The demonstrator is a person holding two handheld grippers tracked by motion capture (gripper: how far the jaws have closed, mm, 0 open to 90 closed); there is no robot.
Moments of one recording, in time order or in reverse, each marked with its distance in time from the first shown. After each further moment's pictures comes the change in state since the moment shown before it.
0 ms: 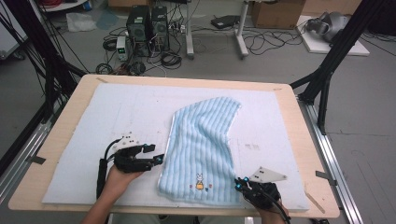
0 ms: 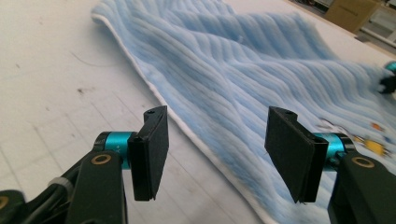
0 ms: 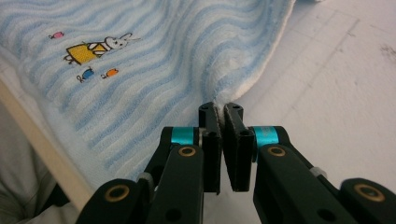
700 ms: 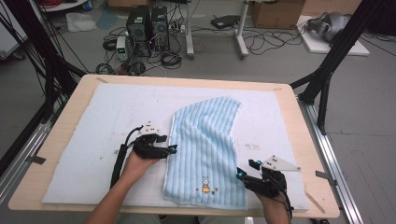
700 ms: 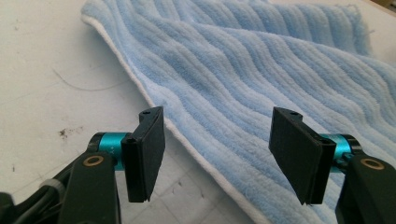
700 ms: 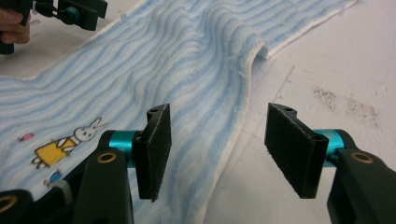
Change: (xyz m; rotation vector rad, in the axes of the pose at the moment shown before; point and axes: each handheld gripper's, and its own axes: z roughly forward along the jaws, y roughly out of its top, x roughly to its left) left arm 0.005 0.017 0.060 0.096 0.052 0.024; right arm -0.026 0.021 0.001 -0.148 -0.056 0.130
